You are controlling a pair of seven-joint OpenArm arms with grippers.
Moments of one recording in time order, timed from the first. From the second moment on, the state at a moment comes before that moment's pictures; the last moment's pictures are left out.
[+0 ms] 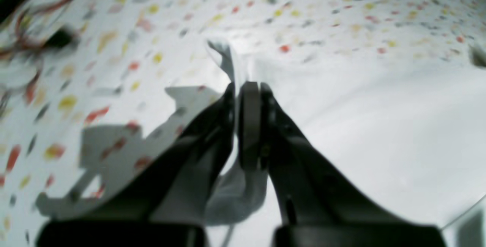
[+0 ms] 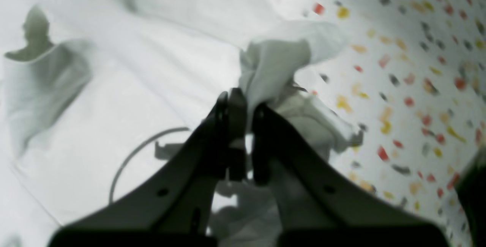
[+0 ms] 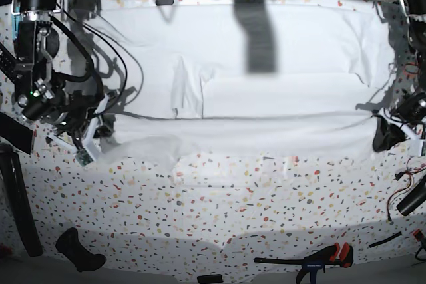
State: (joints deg) left arm -2.8 -23.5 -20.6 74.1 -31.9 -38.2 26.5; right arm 3.1 26.9 8.2 96.0 20.8 34.7 -53.8
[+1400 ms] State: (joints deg) left arm 10.6 -23.5 -22.4 91.9 -32.1 -37.8 38.0; right arm -9.9 26.9 9.7 103.3 19.9 34.8 -56.1
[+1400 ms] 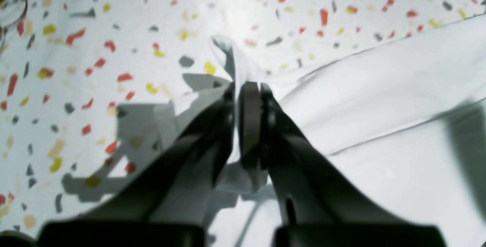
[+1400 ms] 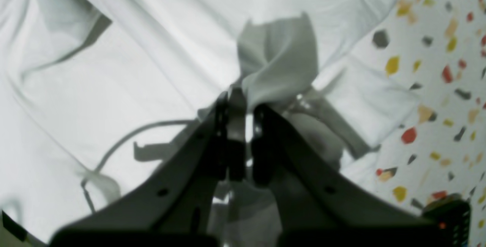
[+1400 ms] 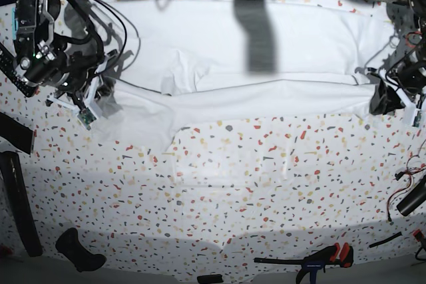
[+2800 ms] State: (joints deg) left arm 11.4 -23.4 -22.4 91.9 -33.2 -37.7 39.3; right arm -11.0 26.9 9.7 108.0 26.9 34.8 -61.1
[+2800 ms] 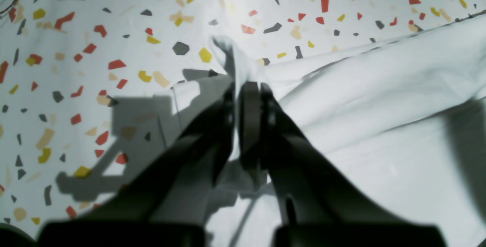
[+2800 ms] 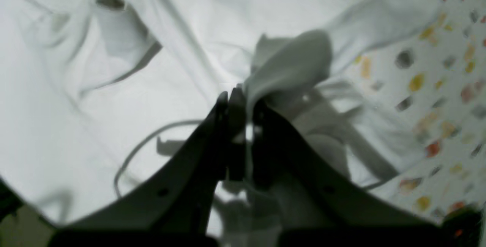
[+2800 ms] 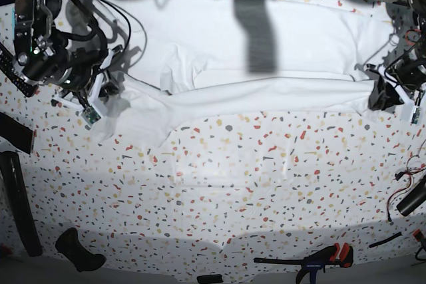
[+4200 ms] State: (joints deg) left arm 11.5 -23.3 -22.4 99.4 -21.1 -37.8 44.4; right arm -18.2 26.6 9.7 102.5 17.6 33.9 -57.5
